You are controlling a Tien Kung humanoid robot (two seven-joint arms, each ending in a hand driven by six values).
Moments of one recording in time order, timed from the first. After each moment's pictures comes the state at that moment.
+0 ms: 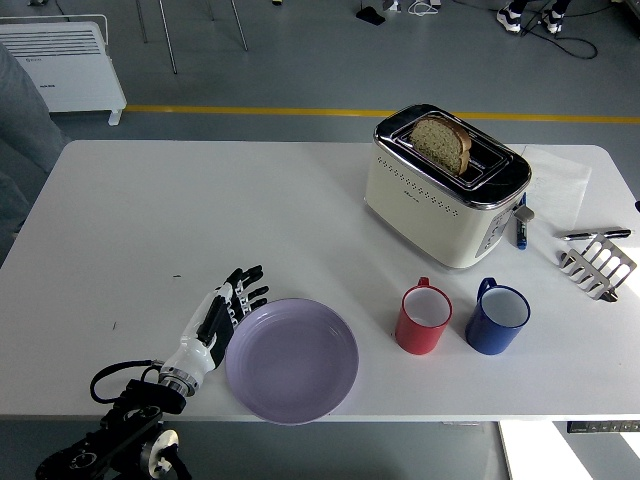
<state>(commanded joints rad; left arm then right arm) -0.24 0.08 -0.83 -0.96 0.74 0.08 -0.43 0.14 -0.16 1.71 1.25 -0.59 -0.07 0.11</state>
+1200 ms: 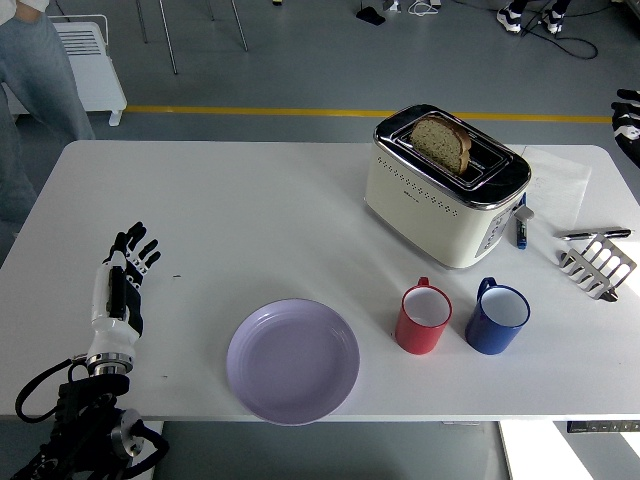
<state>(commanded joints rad) -0.09 0.00 -1.30 -1.10 0.90 0.27 -0.52 0.42 -0.38 1.38 1.32 -1.41 -0.23 -0.06</state>
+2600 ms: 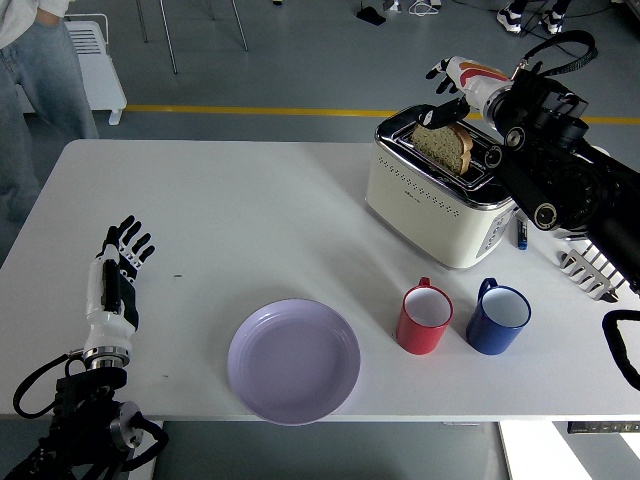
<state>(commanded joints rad) -0.11 0.00 -1.28 -1.09 0.88 0.28 -0.52 1.21 -0.03 0.74 0.50 -1.75 0.02 -0.26</state>
